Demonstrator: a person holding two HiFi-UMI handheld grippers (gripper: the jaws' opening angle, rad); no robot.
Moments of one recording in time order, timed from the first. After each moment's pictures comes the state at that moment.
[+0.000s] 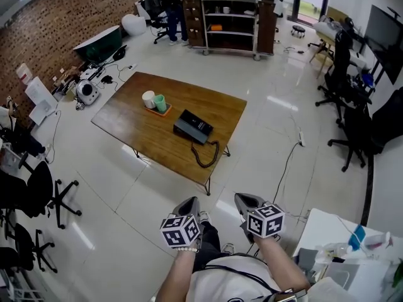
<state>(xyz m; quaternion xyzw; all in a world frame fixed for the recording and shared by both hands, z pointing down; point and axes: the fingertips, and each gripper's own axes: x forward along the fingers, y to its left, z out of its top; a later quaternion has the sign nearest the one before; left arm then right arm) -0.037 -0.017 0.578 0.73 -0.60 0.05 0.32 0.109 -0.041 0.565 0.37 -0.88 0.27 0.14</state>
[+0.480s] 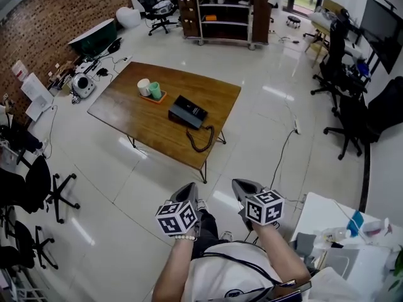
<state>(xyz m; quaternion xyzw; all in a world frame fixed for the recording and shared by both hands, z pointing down) -0.025 -0.005 0.566 0.74 -0.59 0.03 0.33 0.114 -0.025 0.554 0.37 -0.88 0.27 0.13</state>
